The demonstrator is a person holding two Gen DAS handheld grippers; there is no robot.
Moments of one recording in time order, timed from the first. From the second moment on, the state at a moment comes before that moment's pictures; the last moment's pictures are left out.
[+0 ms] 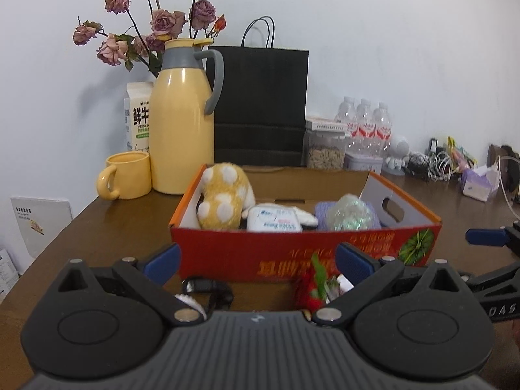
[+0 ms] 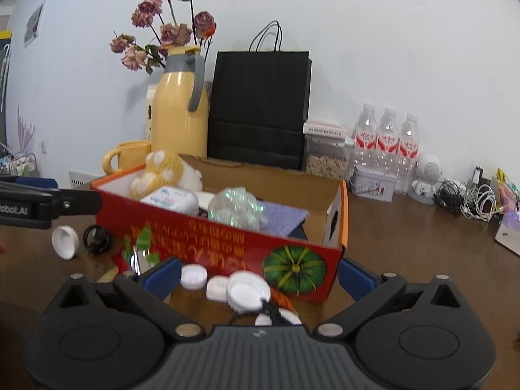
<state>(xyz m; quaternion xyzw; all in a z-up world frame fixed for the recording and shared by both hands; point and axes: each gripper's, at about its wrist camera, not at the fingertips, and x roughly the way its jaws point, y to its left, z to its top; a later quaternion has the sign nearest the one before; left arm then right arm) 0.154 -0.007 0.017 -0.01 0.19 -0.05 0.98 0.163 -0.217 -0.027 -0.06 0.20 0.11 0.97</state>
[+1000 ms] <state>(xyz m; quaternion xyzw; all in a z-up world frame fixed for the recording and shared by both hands) 0.147 0.022 -0.014 -0.03 0.25 -0.05 0.97 0.169 -0.232 -0.056 -0.05 0.28 0.10 0.95</state>
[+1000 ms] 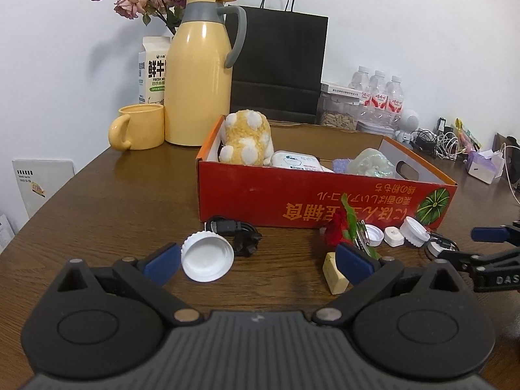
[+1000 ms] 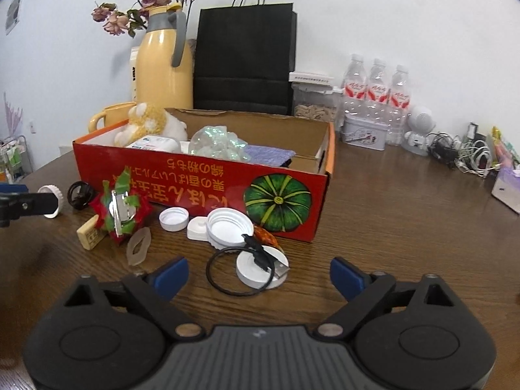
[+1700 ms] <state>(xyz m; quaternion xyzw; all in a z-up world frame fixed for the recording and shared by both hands) 0.148 0.024 -0.017 -0.05 0.25 -0.04 0.97 0.176 -0.241 -0.056 -0.01 0.27 0.12 0.95</state>
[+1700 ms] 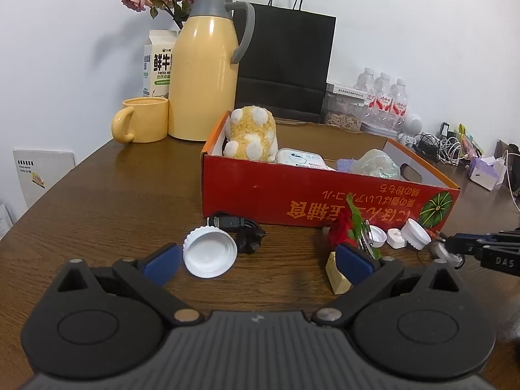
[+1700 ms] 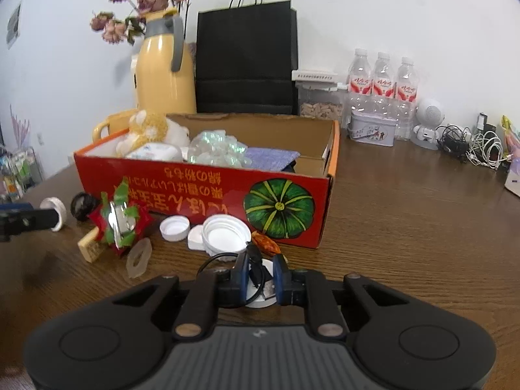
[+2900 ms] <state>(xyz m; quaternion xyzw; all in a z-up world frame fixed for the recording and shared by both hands) 0.104 -0.060 -0.028 0.18 0.18 -0.20 0.95 0.134 -0.161 -0.026 0.03 0.26 0.30 0.92</state>
